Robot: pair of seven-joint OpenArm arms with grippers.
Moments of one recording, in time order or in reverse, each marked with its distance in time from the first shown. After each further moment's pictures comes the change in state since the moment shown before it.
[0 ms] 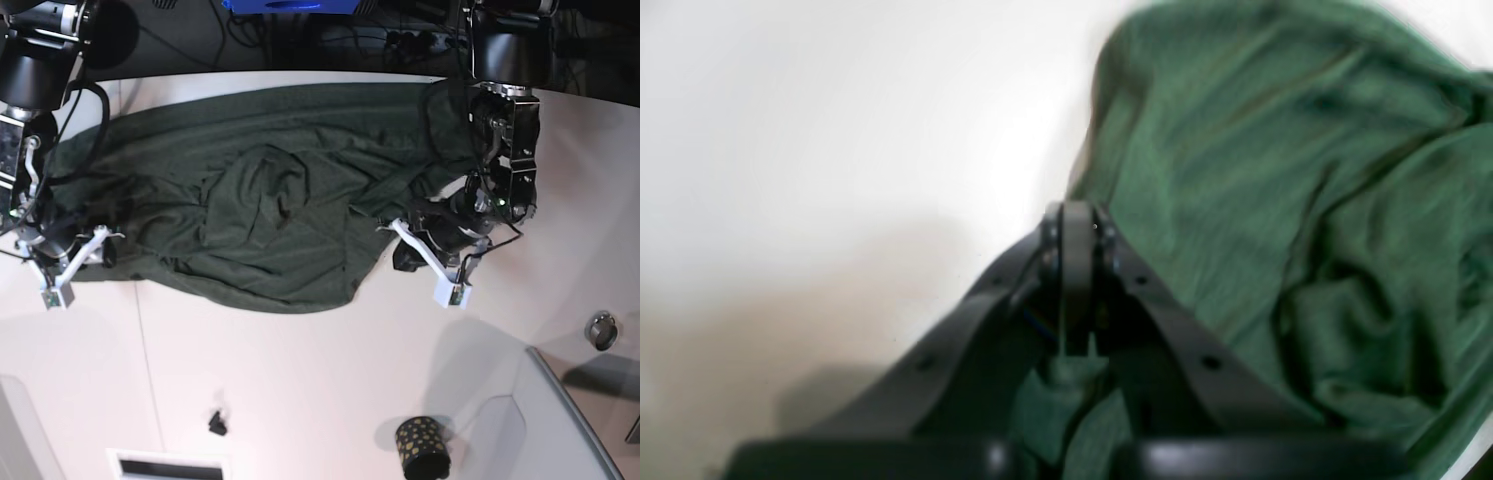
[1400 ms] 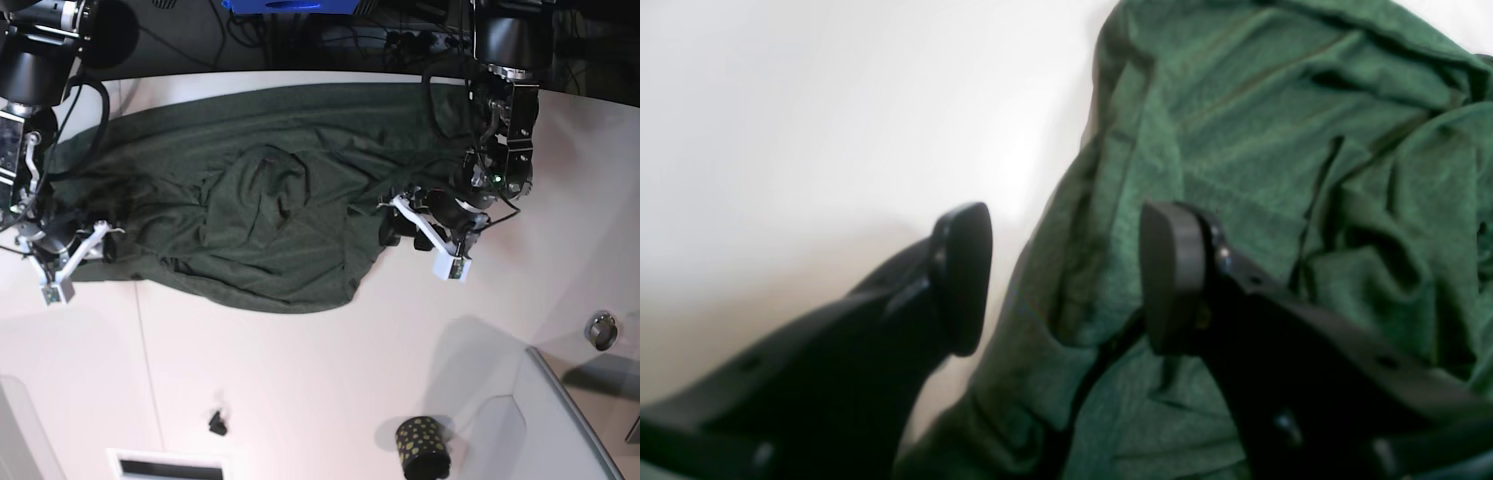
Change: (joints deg) left arm 3.3 -0.9 0.9 -3.9 0.2 -0.2 -5.9; right arm -0.8 0.0 0.0 0.2 0.0 0.0 0.0
